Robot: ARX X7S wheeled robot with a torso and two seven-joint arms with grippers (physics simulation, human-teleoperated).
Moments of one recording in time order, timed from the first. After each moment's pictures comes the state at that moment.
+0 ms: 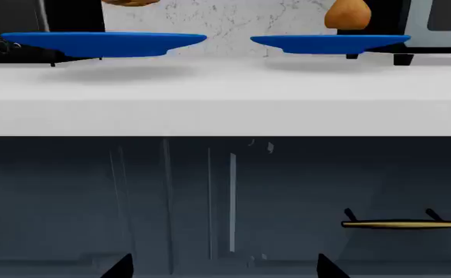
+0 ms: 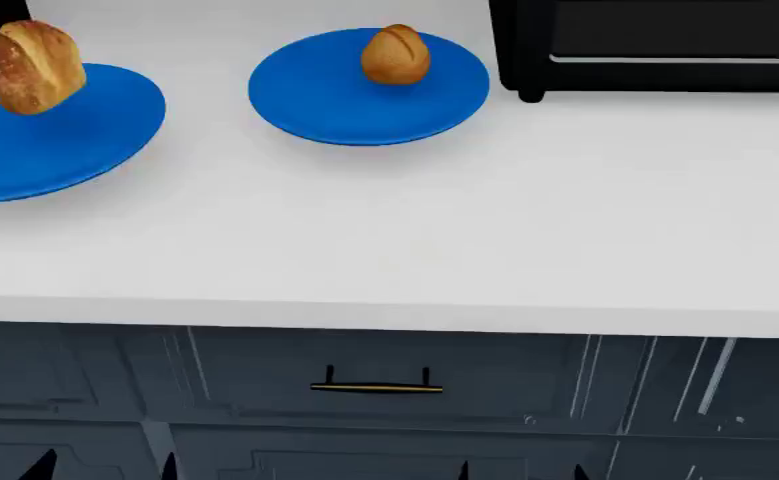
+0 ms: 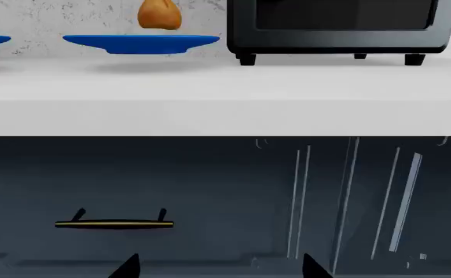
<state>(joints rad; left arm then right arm) 0.00 0.00 0.00 0.00 0.00 0.00 0.00 0.00 0.00 0.00 0.00 0.00 0.00 0.00</state>
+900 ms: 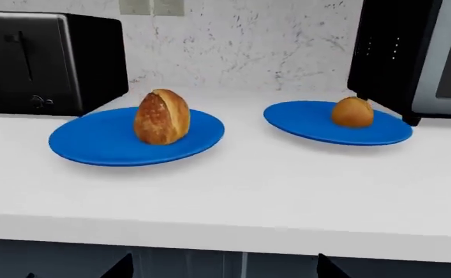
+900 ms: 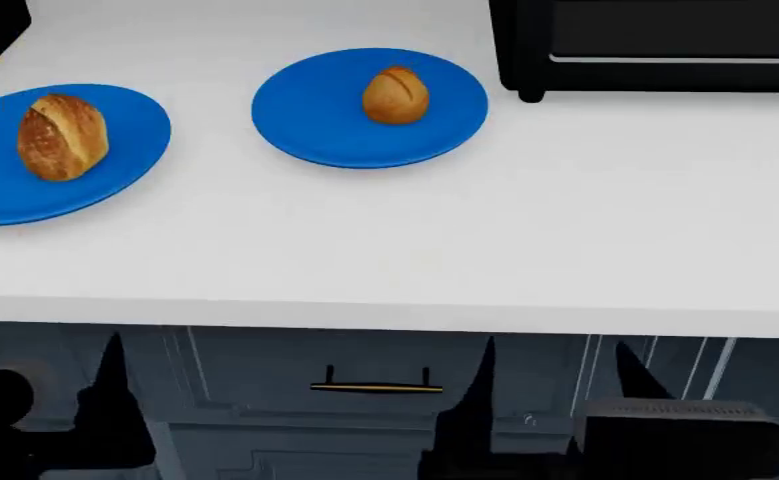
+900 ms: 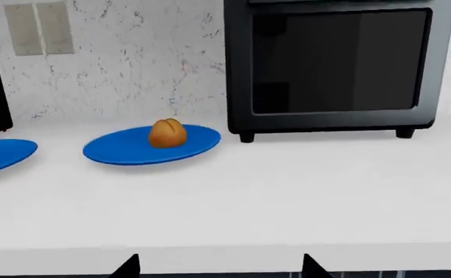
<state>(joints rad) -0.22 -0.11 0.01 0.68 -0.23 -0.92 -0.20 0.16 0.13 0.00 -0.58 0.21 0.65 0.10</state>
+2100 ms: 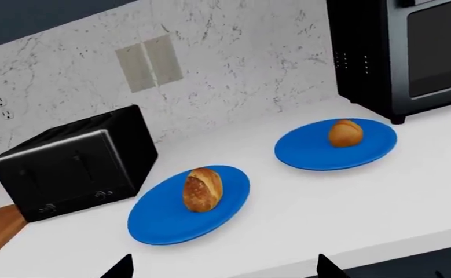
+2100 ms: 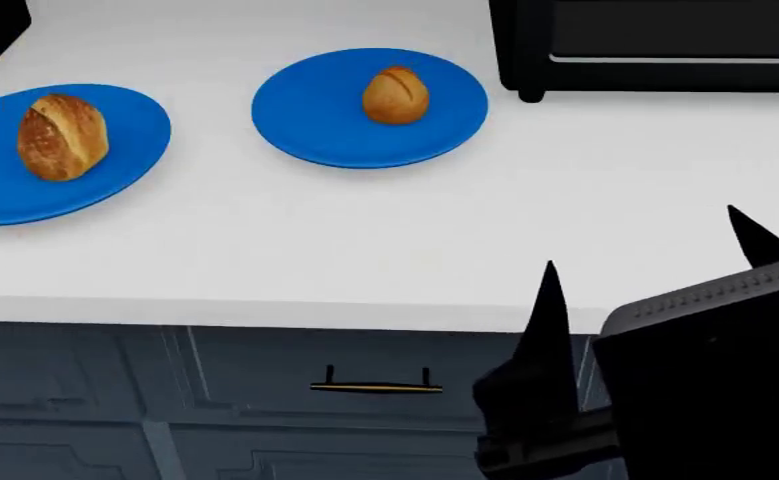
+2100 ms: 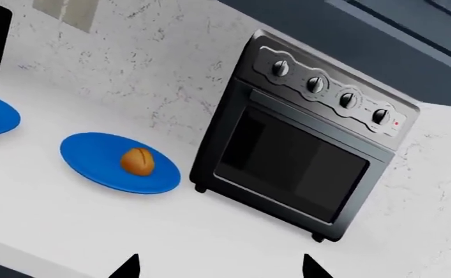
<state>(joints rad) -0.92 -0.81 0.06 0.83 -2.10 -1.24 -1.52 0.83 0.72 0.07 -0.92 1.65 1.47 1.09</state>
